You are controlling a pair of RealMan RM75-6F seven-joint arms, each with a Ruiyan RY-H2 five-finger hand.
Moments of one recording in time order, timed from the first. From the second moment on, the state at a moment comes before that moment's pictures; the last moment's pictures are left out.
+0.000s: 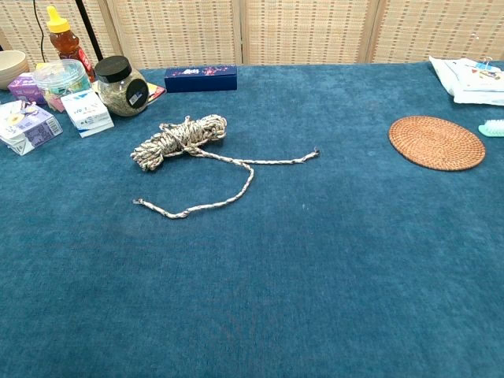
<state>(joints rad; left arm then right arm) -0.02 -1.09 -0.03 -1.76 1.49 1.54 0.18 0.05 -1.14 0.09 -1.73 -1.37 1.46 -0.16</state>
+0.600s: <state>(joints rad) -0.02 -1.09 -0.03 -1.75 1.49 1.54 0.18 0.05 -1.14 0.09 -1.73 -1.37 1.46 -0.16</state>
